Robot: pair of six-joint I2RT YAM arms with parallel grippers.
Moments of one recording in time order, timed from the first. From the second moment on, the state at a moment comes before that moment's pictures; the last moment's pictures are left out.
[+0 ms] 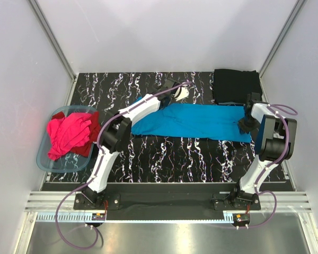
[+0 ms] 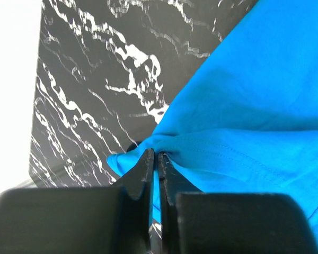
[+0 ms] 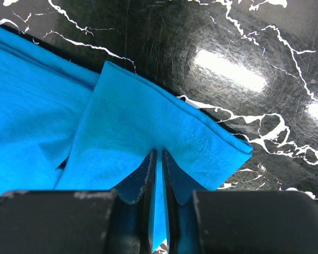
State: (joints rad) left arm -0.65 2.31 1.98 -0.53 -0.34 0.61; right arm -0.21 1.86 1.20 -0.67 0.29 0.91
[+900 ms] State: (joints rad) left arm -0.59 1.96 1.57 -0.71 -0.27 -0.14; right arm -0.22 1.79 1.17 -0.65 0.22 0.82
